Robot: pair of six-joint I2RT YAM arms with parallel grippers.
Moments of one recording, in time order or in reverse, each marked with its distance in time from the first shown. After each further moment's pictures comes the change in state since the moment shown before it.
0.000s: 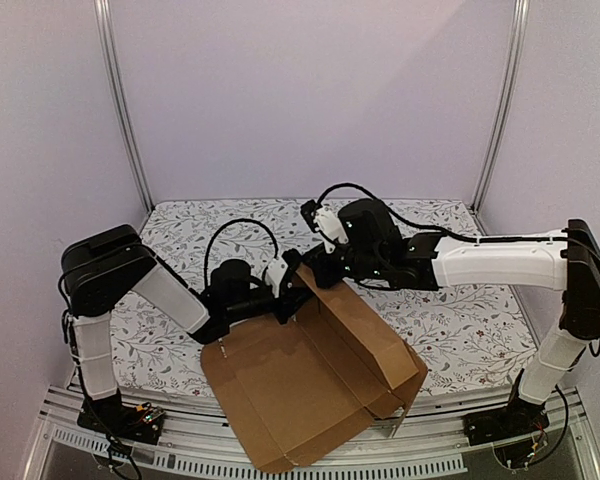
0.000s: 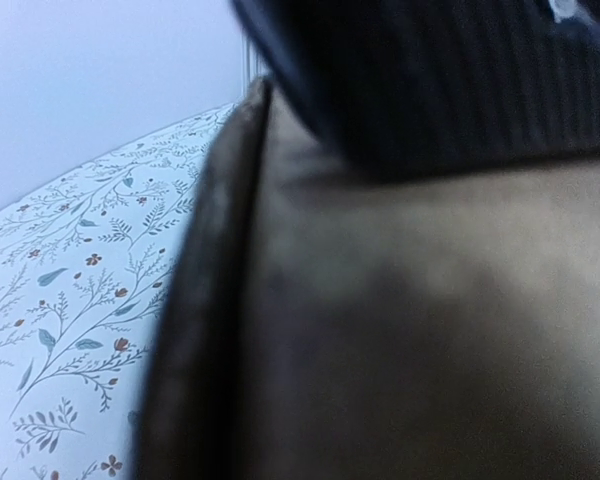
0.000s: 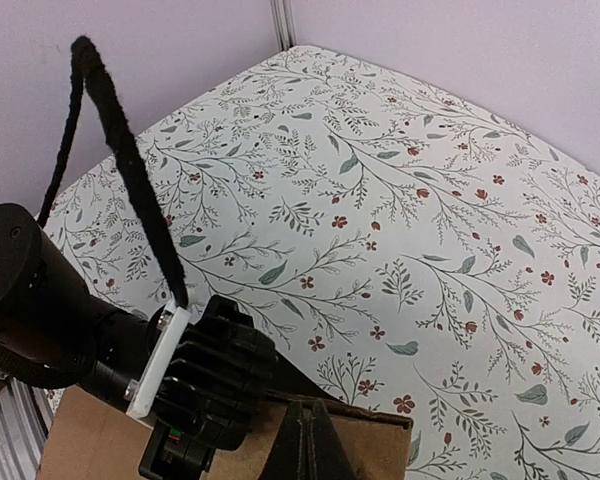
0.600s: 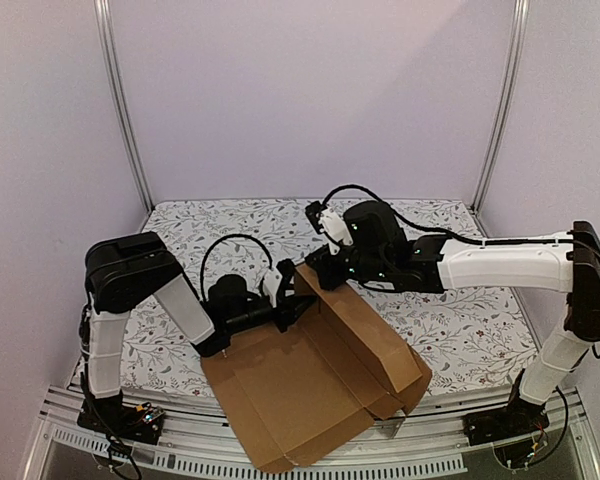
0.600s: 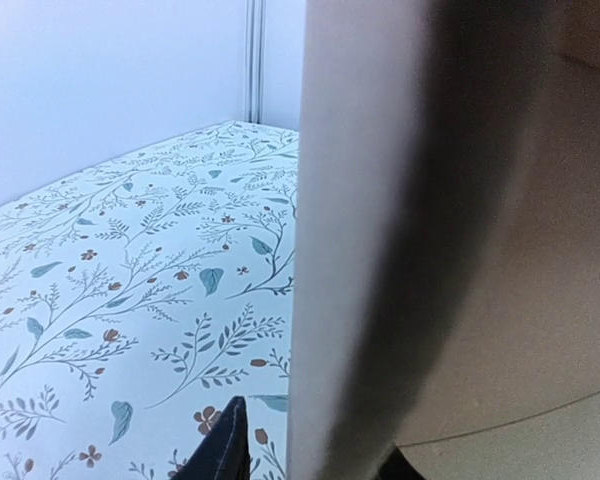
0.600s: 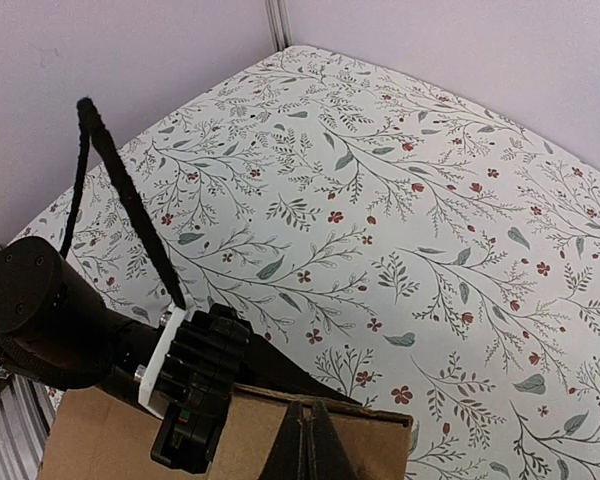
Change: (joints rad) left arm -0.004 0.138 -0.046 0.272 -0.008 -0.042; right arm 0.001 -0.029 -0.035 0.011 0.002 0.016
